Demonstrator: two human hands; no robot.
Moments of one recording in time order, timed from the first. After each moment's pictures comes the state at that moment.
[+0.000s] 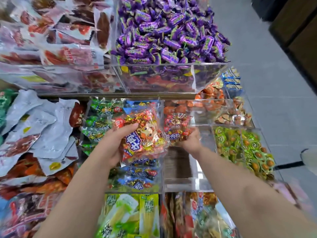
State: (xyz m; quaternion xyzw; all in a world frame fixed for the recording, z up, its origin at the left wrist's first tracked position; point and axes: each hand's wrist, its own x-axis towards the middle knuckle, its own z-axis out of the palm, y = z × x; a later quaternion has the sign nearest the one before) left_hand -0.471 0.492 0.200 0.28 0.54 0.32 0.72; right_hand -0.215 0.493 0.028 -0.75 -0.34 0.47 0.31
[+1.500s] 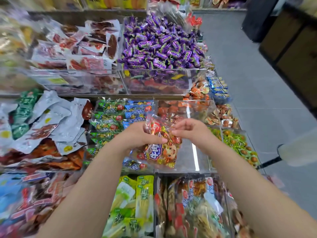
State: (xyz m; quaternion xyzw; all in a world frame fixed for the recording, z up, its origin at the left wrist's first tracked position) left_hand -0.429 0.432 0.250 0.60 0.56 0.14 0.55; right_hand -0.215 0.404 0.211 -0.58 -0.50 0.52 0.38
